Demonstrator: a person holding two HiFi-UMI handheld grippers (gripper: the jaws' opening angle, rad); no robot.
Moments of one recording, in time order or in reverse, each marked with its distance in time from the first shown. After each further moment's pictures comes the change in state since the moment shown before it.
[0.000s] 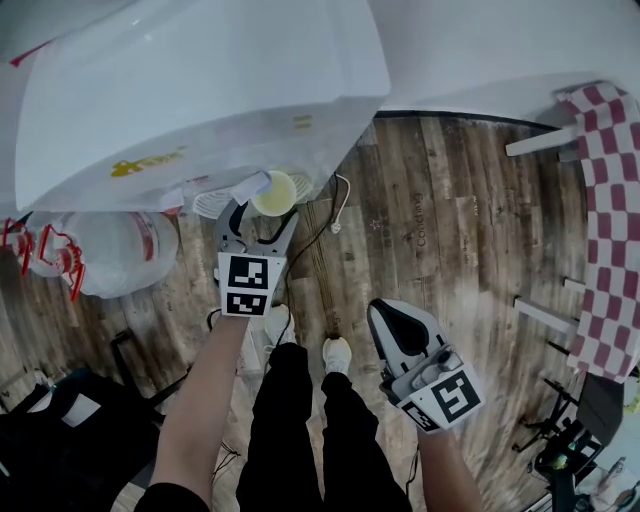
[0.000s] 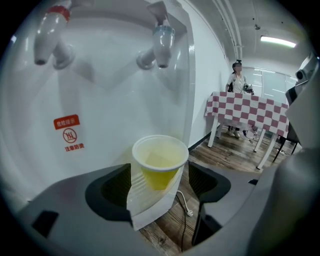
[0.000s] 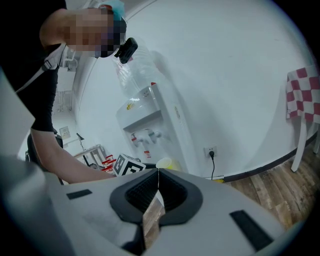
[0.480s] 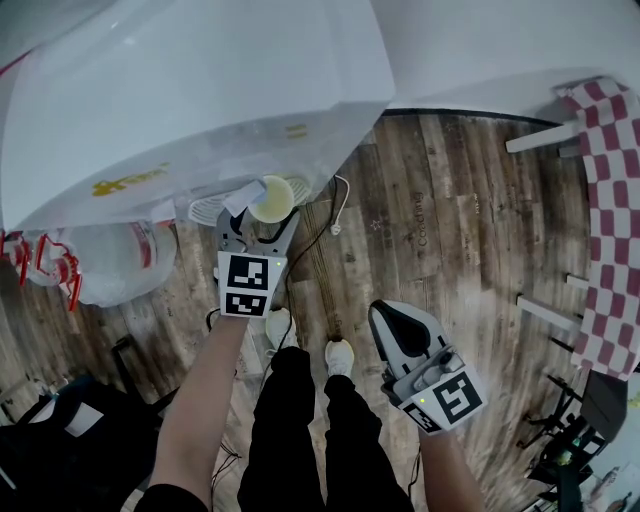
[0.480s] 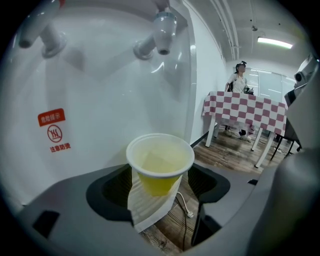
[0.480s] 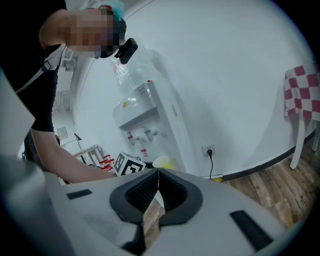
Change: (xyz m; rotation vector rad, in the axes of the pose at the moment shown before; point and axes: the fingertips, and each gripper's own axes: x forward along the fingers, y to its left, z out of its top) left arm 0.016 -0.001 0.001 0.019 -0.007 -0.036; right arm 0.007 -0.009 -0.008 0.013 -0.001 -0.019
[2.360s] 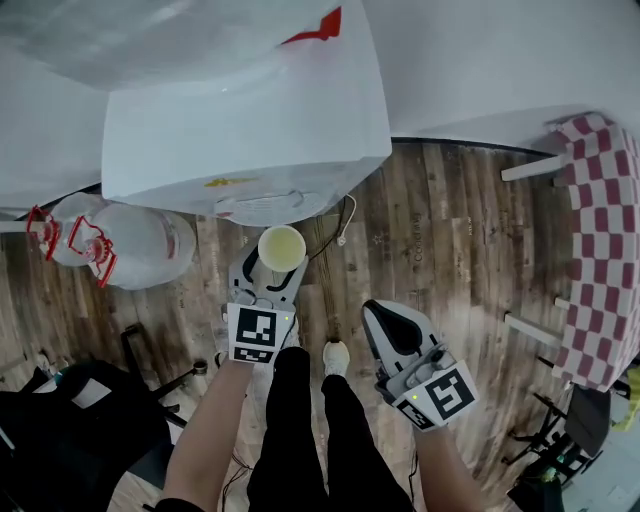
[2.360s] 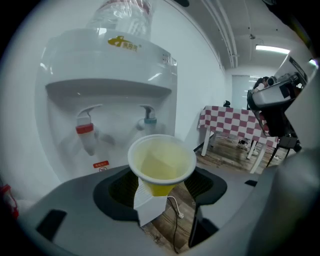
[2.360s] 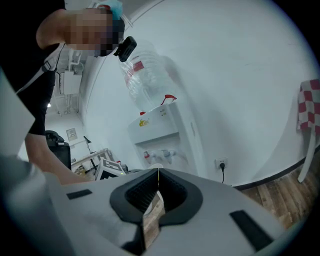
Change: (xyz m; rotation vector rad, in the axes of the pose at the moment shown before) left arm -0.122 -0.024 0.057 -0.017 -0.066 0.010; right arm -0.011 0.057 0.081 -0.039 -0.016 0.088
